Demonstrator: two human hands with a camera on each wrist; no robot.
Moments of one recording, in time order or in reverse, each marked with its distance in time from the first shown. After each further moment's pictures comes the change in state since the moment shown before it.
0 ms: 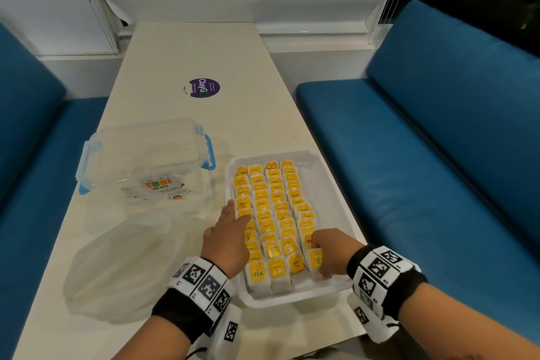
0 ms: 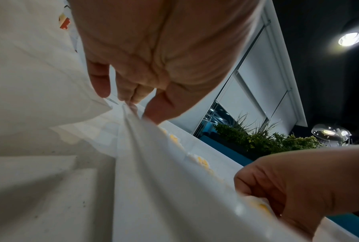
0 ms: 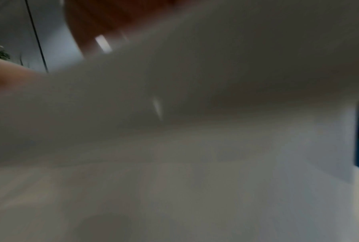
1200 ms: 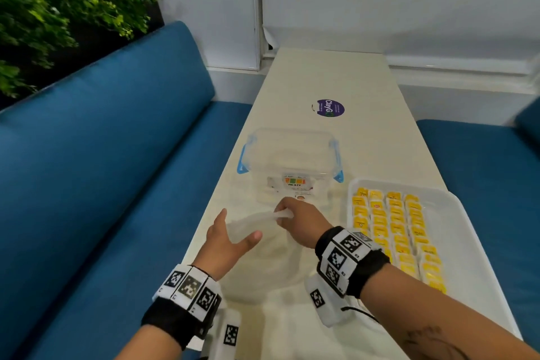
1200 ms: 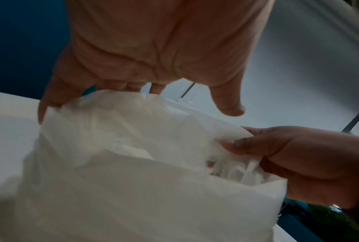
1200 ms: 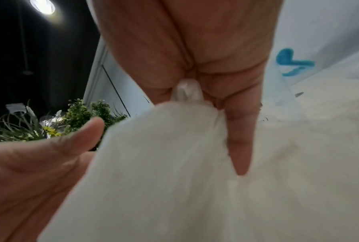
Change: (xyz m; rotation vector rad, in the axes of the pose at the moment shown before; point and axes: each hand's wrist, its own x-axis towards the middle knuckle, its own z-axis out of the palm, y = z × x) left_hand -0.103 -0.166 -0.045 -0.777 0.358 -0.462; right_hand 0.031 -0.238 -0.002 0.370 0.232 -0.586
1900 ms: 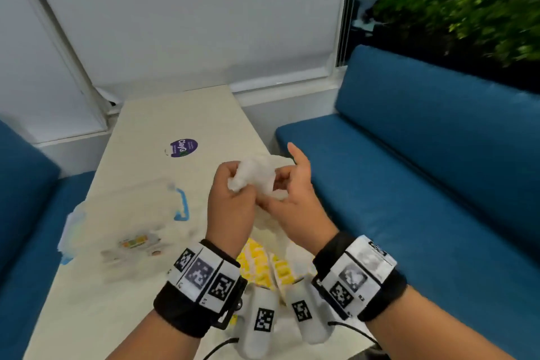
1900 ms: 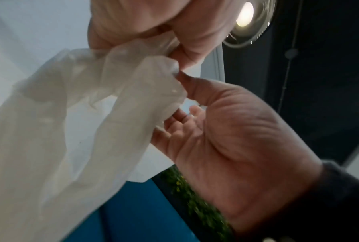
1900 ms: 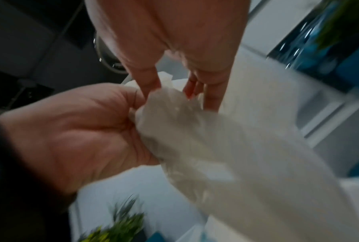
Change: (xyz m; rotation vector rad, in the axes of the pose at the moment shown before) left_hand -0.094 0.234 0.182 -0.552 -0.163 0.761; right_hand -0.167 0.079 -0.166 0.604 0.781 -0.151
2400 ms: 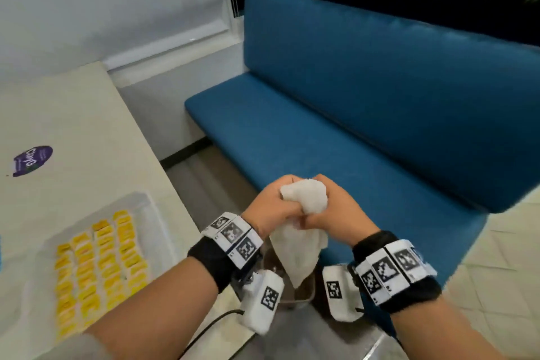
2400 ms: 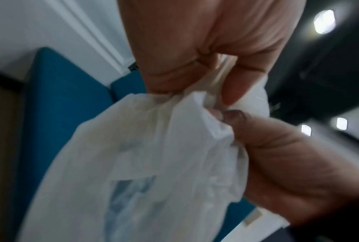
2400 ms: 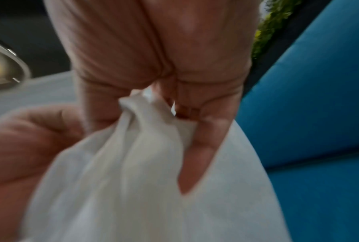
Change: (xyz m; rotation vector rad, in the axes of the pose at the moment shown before) left_hand -0.052 -0.096 0.281 0.031 -0.954 -0.386; right_hand -0.070 0.124 -0.293 -0.262 0.159 0.456
